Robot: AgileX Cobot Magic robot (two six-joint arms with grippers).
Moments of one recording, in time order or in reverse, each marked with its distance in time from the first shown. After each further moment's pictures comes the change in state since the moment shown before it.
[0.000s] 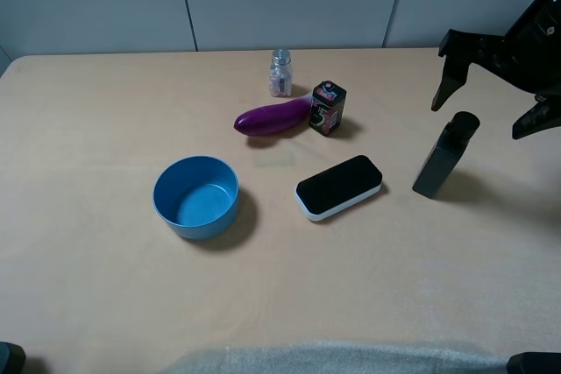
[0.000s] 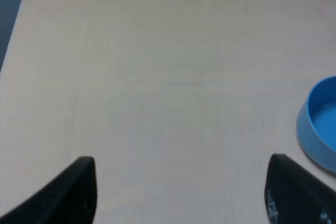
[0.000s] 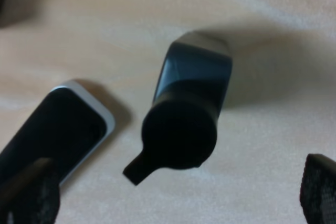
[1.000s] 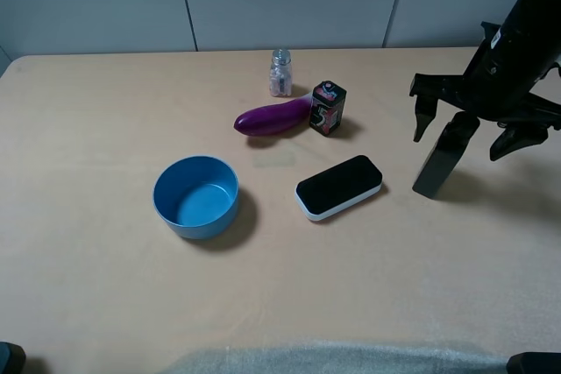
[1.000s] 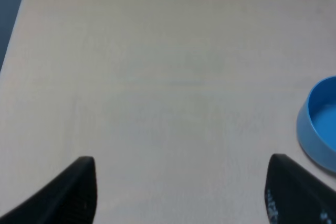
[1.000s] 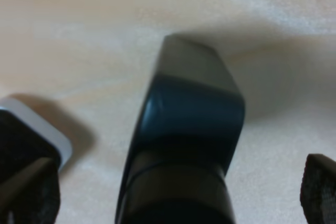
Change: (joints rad) left arm 0.000 0.000 0.000 0.000 0.000 0.000; right arm 0.046 0.189 0.000 -0.083 -0.066 0.060
